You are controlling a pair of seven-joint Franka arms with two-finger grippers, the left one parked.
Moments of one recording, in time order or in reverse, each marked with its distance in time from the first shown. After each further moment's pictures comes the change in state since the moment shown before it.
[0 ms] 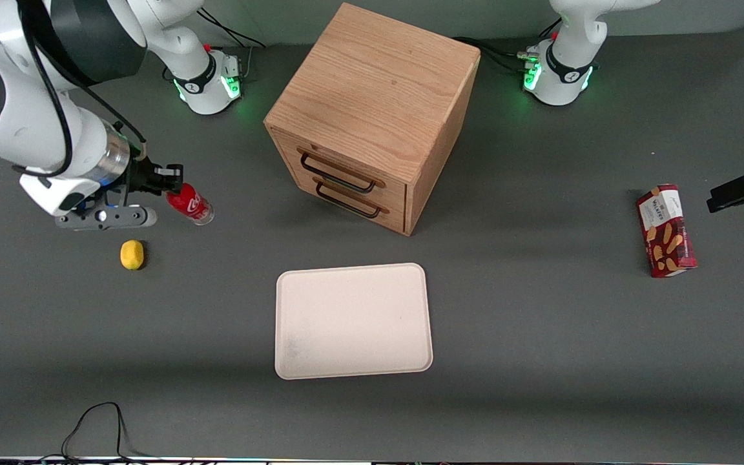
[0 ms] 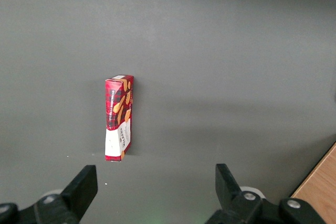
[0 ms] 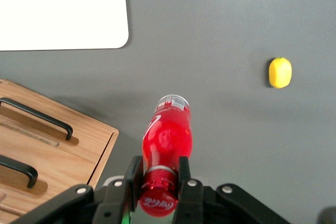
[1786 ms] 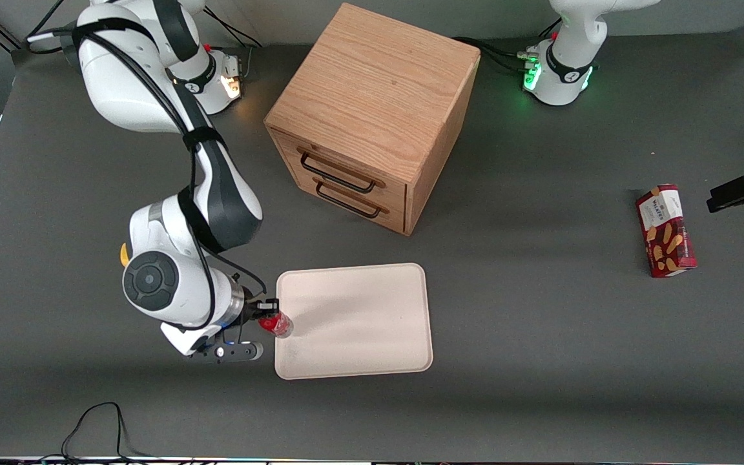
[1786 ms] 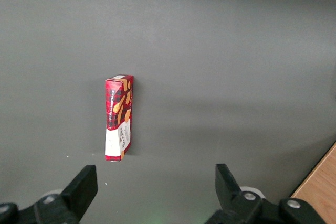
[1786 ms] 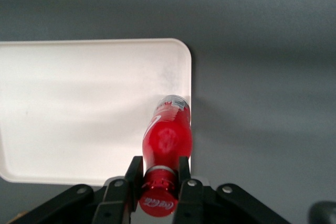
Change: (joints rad) arm -0.097 0.608 0.159 0.407 0.060 0.436 0.048
